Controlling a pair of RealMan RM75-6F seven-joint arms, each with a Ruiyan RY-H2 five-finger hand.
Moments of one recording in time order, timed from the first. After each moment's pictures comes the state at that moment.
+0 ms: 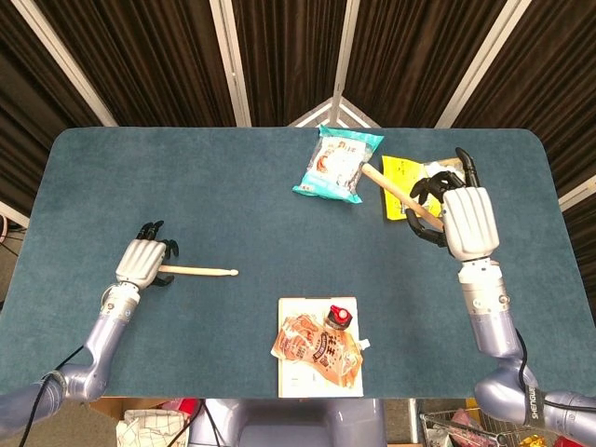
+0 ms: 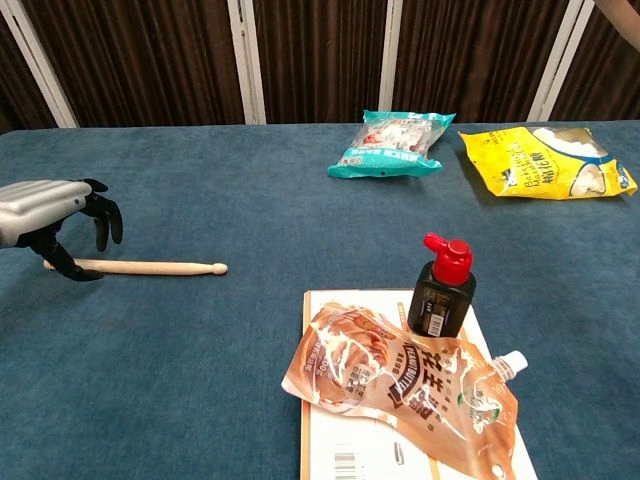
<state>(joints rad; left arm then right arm) -0.57 -1.63 -0.15 -1.13 1.19 0.96 0.25 0.56 -1.25 0.38 -1.72 -1.28 1.34 -0.14</state>
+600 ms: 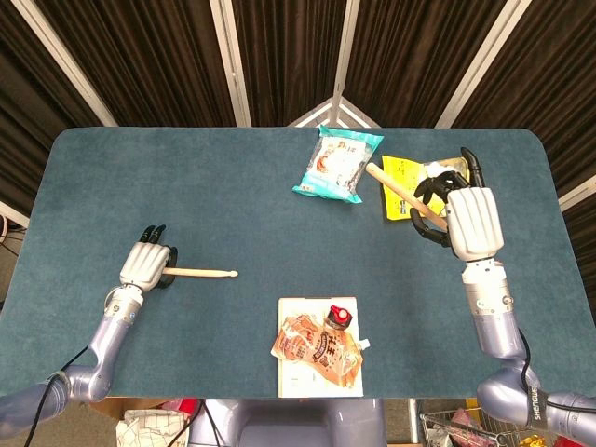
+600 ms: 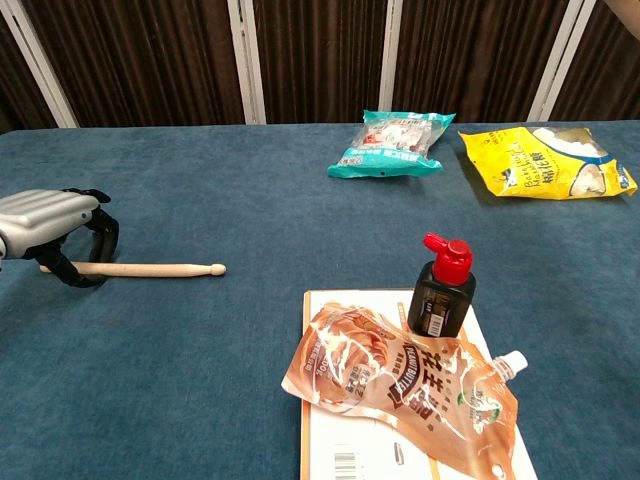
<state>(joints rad) -0.58 -1.66 -0.13 -1.10 1.17 0.96 0.34 0.56 -1.25 0.38 -1.72 -1.28 1.35 -0.14</state>
